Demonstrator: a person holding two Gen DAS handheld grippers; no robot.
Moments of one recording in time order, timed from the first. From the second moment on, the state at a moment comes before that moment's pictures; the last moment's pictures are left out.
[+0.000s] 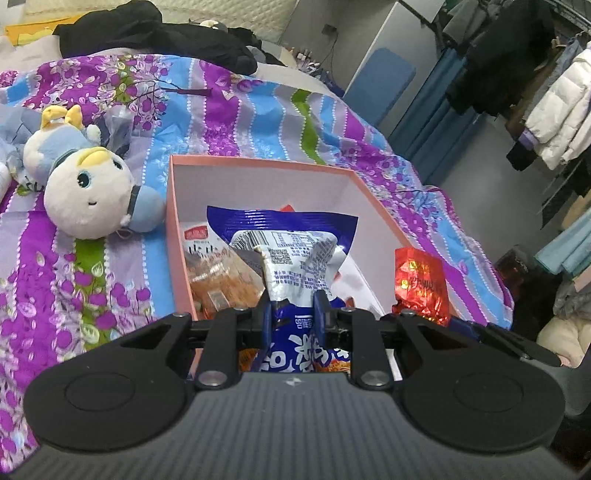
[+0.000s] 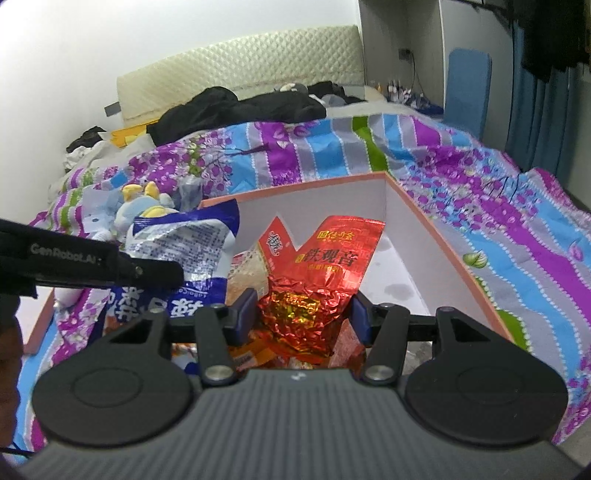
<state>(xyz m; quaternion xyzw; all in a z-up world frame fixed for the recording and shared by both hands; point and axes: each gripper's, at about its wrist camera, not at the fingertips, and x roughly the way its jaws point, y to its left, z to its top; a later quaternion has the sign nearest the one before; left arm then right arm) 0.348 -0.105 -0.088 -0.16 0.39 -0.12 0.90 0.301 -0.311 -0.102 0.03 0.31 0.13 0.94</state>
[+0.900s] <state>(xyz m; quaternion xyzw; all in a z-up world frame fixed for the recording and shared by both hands) 0.296 -0.077 -0.025 -0.13 0.34 -0.11 0.92 0.273 -0.299 -0.054 0.05 0.29 0.12 0.95</state>
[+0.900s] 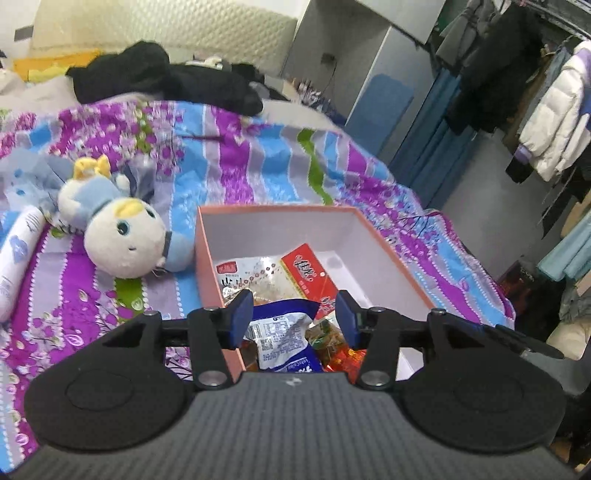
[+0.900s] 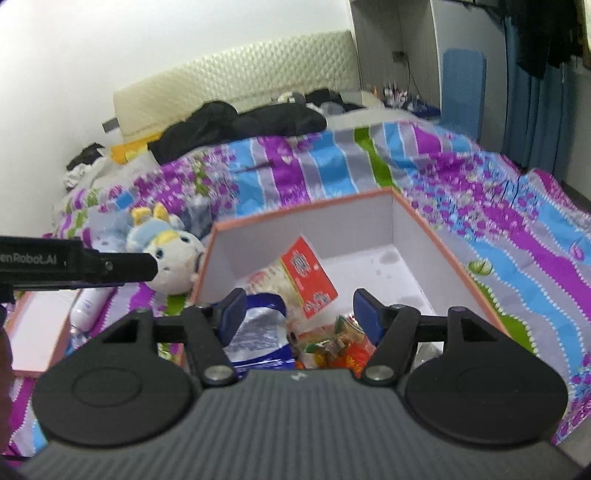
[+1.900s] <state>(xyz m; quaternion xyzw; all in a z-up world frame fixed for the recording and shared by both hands) 0.107 -0.058 0.026 -0.11 0.28 -0.10 0.95 0.108 -0.298 -0.004 0.08 0.21 0.11 0.97</state>
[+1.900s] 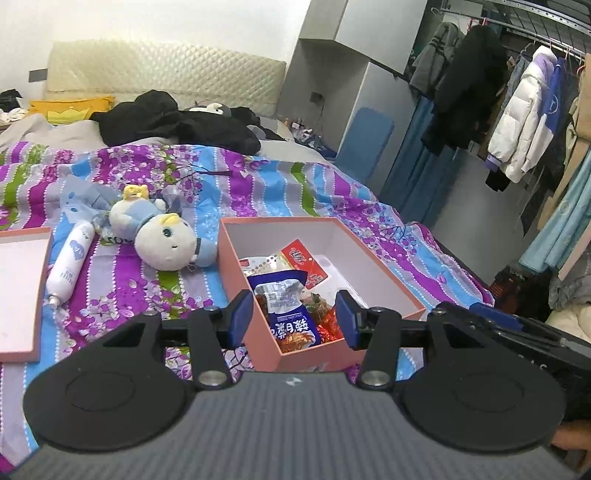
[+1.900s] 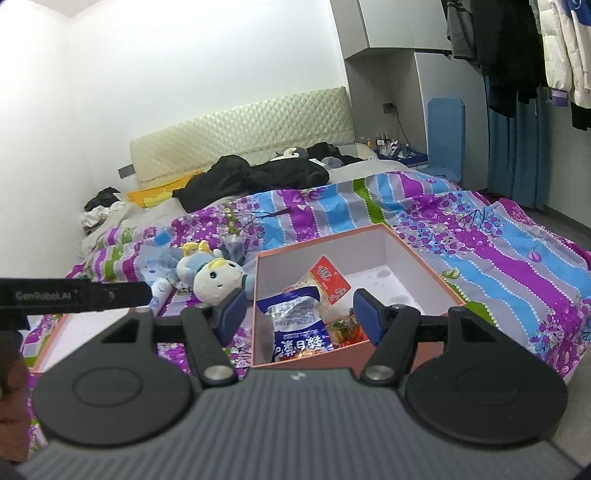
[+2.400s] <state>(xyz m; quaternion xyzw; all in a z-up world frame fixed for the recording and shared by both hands) 0.074 -0.059 0.013 -0.13 0.29 -0.11 0.94 0.072 -0.294 -0.011 0.07 0.22 0.10 0.97</state>
